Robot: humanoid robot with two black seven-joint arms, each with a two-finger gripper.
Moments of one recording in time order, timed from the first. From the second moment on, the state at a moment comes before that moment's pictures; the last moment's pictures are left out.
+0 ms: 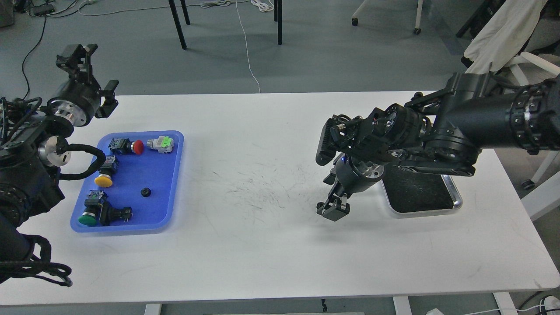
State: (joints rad) left arm -0.97 0.26 -0.49 -0.03 0.08 -0.49 -0.36; right arm 1.67 -0.11 -0.86 1.12 -1.41 0.23 0.47
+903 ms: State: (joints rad) left arm -0.97 0.27 -0.49 -0.03 0.08 -0.49 -0.38; right arm 1.63 -0.21 -0.72 1.08 -1.39 0.27 0.47
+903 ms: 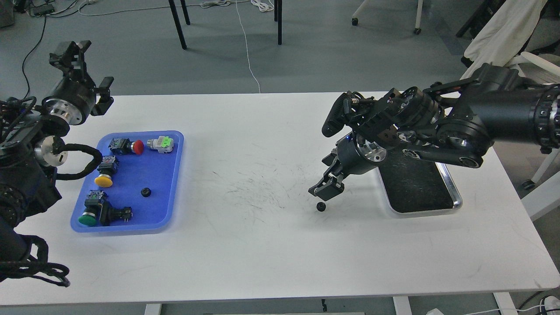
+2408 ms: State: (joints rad) left arm -0.97 0.29 -0.49 -0.03 0.06 -0.49 -0.42; right arm 1.44 -0.03 -0.78 0.86 -1.51 0.25 0.47
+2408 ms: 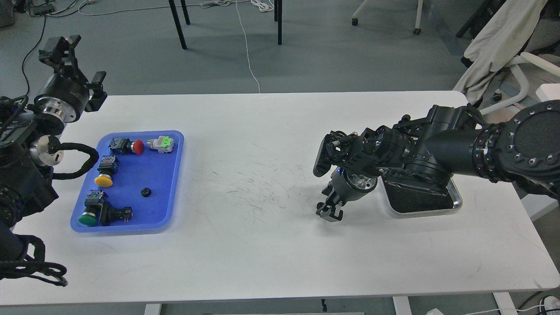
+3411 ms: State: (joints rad) left arm -0.97 0.29 -0.49 -0.03 0.06 -0.49 -0.42; right arm 1.45 -0.02 -0.78 0.88 -1.51 0.24 0.49
